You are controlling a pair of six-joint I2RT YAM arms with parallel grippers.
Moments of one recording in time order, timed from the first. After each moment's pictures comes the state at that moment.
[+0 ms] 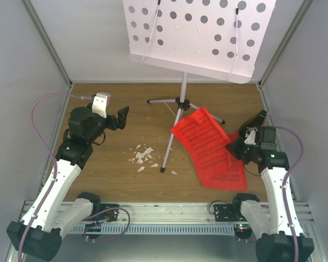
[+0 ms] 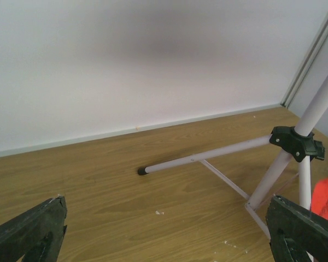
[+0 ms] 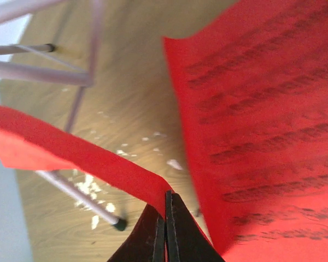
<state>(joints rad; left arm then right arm) -0.23 0.91 0.91 -0.22 0.14 -0.07 -0.10 0.84 0.83 -0.90 -0.51 0.59</state>
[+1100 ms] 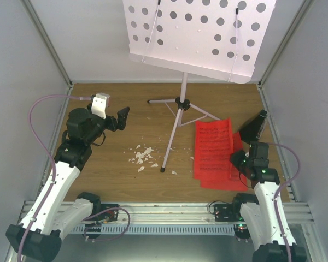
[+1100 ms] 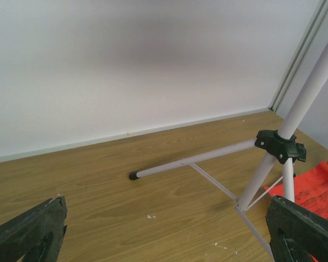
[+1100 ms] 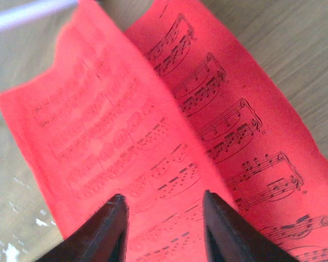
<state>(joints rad) -0.23 0.88 0.91 -0.22 0.18 -0.08 -0.11 0.65 0.47 -0.71 -0.17 0.72</state>
